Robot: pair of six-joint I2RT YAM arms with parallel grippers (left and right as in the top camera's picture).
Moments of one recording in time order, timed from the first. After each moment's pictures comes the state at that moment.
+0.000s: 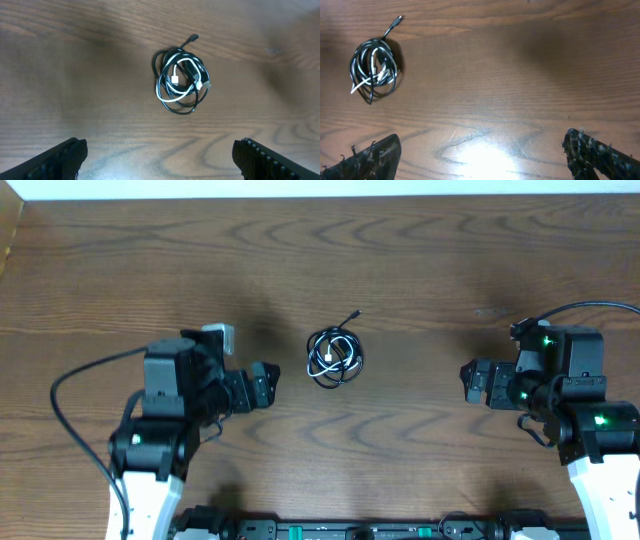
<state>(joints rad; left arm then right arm) -0.07 0.93 0.86 -0.78 0.36 -0.25 0.04 1.00 0.94 -0.91 -0.16 0.18</state>
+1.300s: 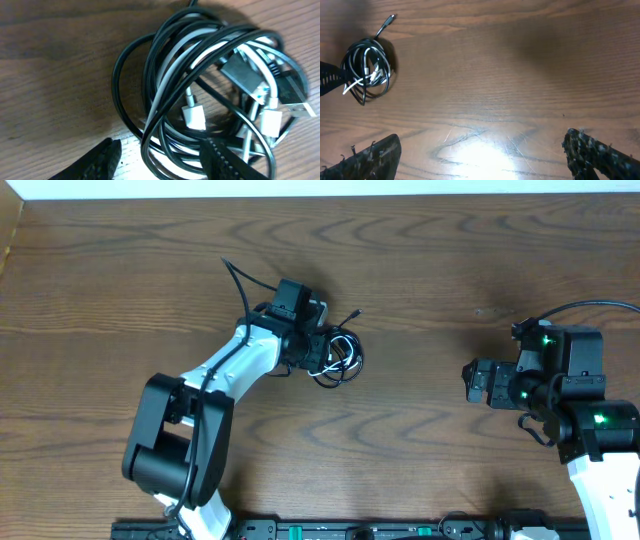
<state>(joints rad) -0.37 1.85 1.11 -0.52 0.22 -0.09 0.04 1.01 0.94 -0.92 -0.14 0.18</state>
